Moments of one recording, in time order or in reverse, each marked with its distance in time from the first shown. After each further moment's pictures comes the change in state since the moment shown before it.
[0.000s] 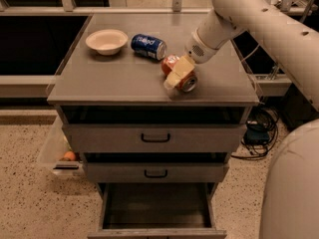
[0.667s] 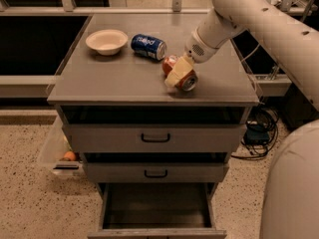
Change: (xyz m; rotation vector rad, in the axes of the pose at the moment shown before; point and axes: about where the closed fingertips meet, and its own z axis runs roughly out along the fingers) arm 0.000 0.000 0.000 -0.001 0.000 0.000
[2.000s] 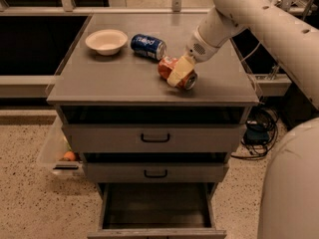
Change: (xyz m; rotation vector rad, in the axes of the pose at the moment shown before) arm -0.004 0.000 -0.007 0.000 0.000 0.000
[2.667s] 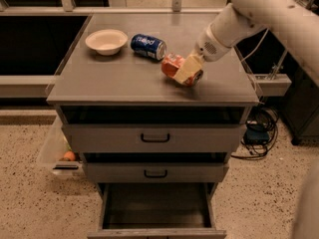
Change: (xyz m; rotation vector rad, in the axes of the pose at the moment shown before) arm 0.010 0.008 -0.028 0.000 -0.071 0.008
